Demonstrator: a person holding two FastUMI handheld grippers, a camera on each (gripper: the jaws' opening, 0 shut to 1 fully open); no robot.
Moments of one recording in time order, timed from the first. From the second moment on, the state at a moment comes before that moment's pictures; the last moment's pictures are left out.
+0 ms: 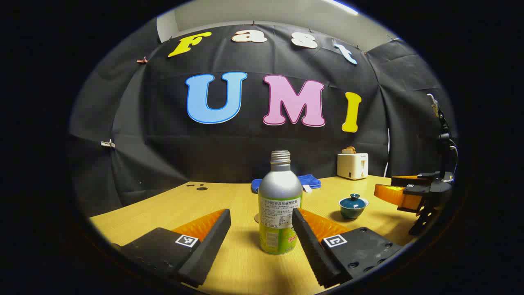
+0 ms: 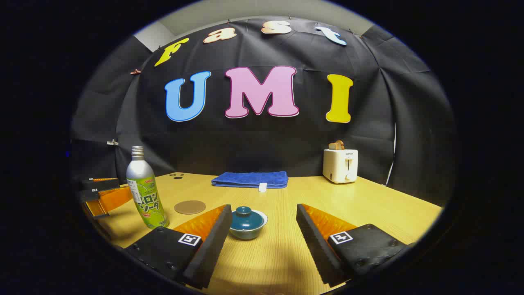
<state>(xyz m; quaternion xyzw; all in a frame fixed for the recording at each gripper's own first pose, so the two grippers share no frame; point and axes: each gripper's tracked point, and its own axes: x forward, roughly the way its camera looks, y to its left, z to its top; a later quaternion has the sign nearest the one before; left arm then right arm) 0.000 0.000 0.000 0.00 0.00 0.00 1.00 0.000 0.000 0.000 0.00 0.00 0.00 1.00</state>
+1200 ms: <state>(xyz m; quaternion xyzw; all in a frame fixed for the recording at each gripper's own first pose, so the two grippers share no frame) 0.005 0.002 -0.009 0.00 0.02 0.01 1.00 0.003 0.014 -0.002 0.00 0.00 0.04 1.00</state>
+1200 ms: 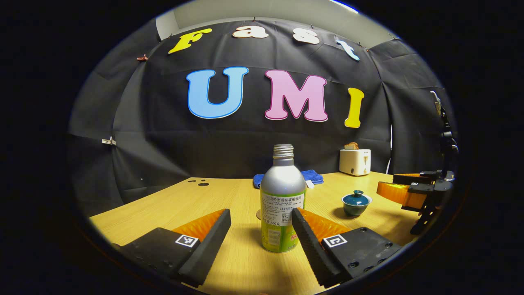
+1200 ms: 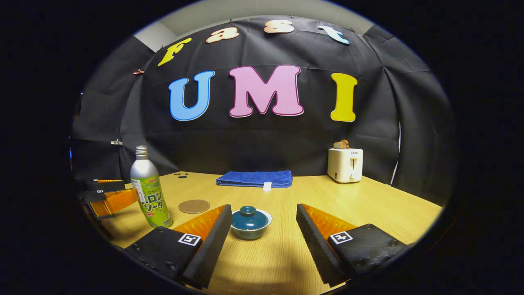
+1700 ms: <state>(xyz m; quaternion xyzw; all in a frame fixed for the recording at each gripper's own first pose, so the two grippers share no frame) 0.006 0.002 -0.009 0.00 0.02 0.01 1.00 0.060 0.031 -0.018 -0.01 0.05 0.06 1.00</state>
